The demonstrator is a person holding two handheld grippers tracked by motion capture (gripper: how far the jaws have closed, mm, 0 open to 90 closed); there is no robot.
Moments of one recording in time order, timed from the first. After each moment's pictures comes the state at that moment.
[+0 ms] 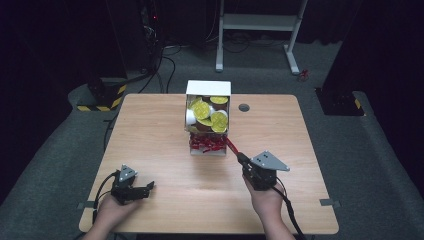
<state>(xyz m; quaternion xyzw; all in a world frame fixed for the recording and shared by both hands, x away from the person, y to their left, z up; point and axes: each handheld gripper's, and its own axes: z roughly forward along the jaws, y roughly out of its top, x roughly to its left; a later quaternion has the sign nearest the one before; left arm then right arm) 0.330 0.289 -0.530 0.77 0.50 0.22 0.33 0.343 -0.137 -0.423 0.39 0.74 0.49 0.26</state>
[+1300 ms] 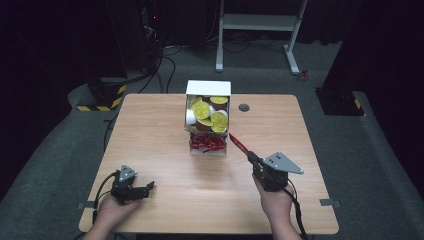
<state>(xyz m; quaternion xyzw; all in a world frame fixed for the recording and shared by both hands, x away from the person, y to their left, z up) 0.330 0.289 -0.530 0.77 0.50 0.22 0.33 0.337 -0.161 -0.415 0.40 0.72 0.50 0.28</state>
